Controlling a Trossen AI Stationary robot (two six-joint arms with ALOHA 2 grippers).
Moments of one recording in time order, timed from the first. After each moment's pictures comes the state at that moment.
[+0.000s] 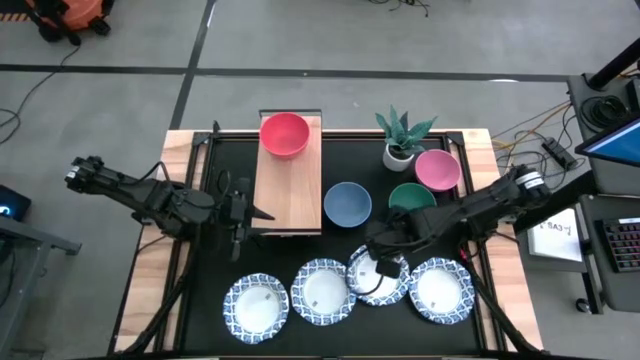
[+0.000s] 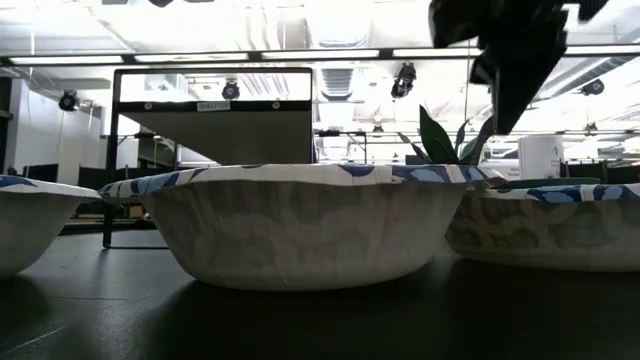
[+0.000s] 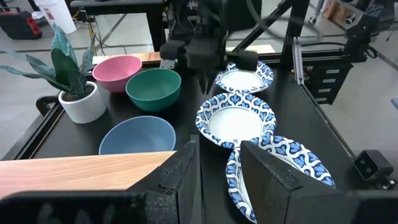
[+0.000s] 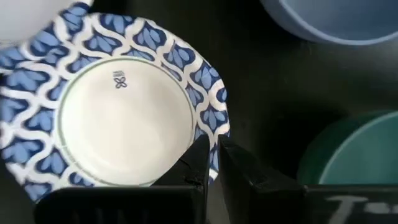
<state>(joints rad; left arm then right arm) -0.35 0.91 0.92 -0.38 -0.31 -0.09 0.30 1.58 1.25 -1.06 0.13 0.57</state>
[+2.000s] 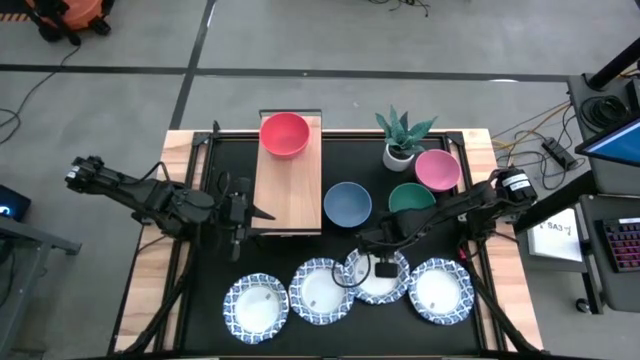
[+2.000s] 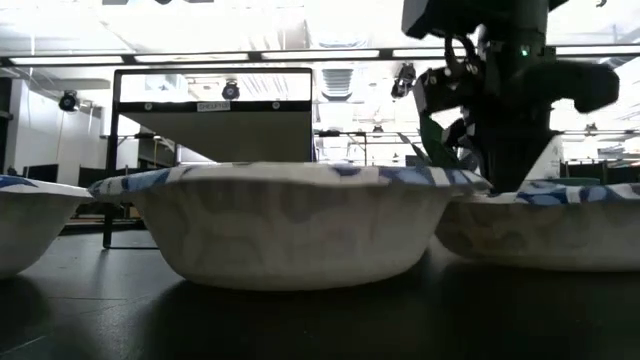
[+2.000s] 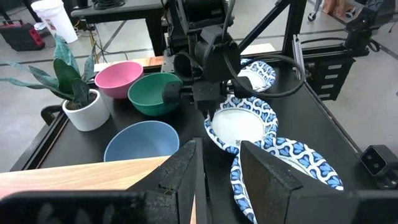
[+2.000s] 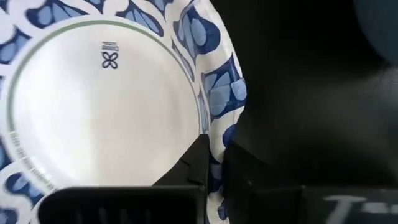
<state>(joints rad) -0.35 0.92 0.92 -0.37 -0.31 -0.03 0.23 1.68 1.10 -0.83 0.02 0.27</state>
